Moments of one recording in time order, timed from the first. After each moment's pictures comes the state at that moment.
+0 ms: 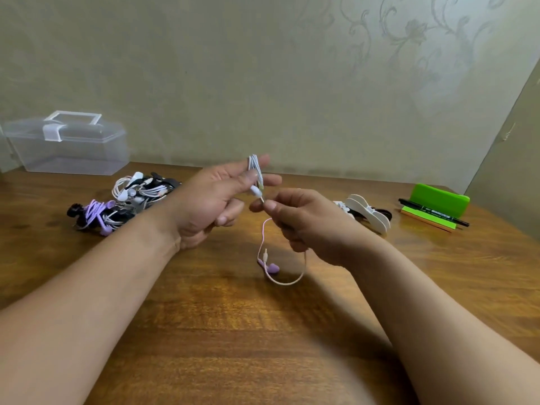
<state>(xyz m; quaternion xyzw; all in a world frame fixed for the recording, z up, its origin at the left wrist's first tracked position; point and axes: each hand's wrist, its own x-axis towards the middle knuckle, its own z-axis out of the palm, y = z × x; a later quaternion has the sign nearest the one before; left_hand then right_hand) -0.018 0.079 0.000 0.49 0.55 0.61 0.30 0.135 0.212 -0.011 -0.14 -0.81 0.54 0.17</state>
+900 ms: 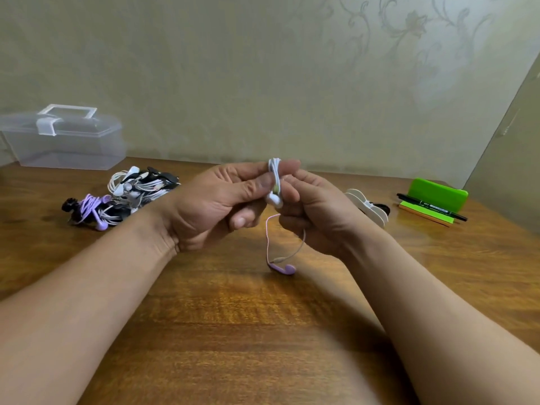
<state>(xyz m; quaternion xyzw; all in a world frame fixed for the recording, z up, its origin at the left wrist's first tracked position) 0.001 0.076 0.001 0.51 0.43 0.61 0.42 0.129 0.214 -0.009 -0.04 -0.62 0.76 0.20</state>
